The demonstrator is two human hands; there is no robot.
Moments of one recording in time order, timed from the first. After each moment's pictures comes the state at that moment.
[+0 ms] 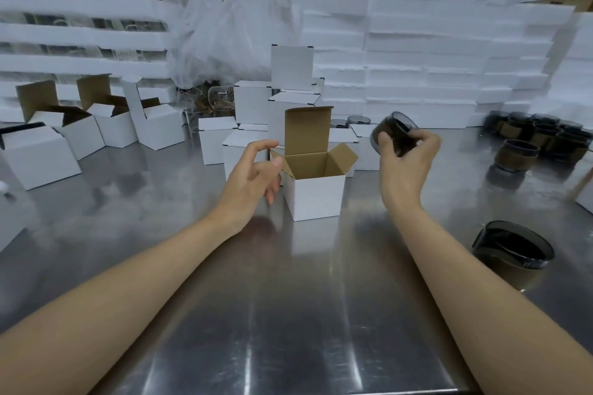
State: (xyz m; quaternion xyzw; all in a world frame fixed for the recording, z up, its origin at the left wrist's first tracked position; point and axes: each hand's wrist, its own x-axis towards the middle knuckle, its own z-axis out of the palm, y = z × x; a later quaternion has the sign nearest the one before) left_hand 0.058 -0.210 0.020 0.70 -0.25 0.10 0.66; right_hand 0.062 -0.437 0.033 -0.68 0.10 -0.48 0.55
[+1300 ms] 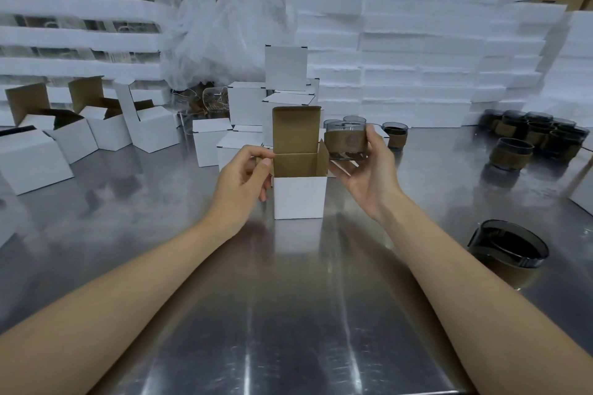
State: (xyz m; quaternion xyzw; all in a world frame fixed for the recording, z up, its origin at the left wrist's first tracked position) left_hand 0.062 -0.211 0.016 0.71 -0.22 0.19 0.64; right_hand 0.058 -0.413 0.044 -0.42 0.00 -0.09 0.90
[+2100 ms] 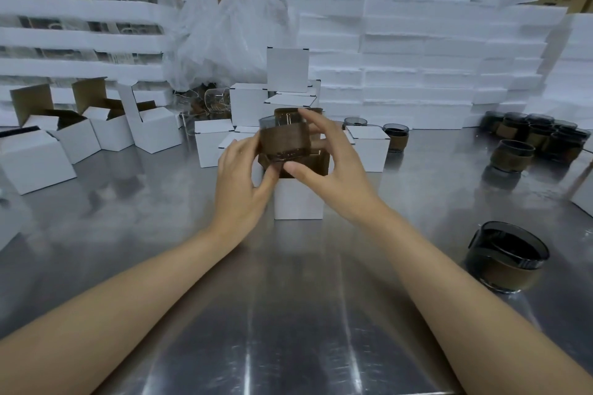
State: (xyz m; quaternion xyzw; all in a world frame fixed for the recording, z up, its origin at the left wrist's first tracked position) left_hand 0.062 -0.214 0.016 0.79 -0.23 0.36 0.44; right_hand 0.020 -0.375 0.056 -0.80 -0.25 -0.27 0.48
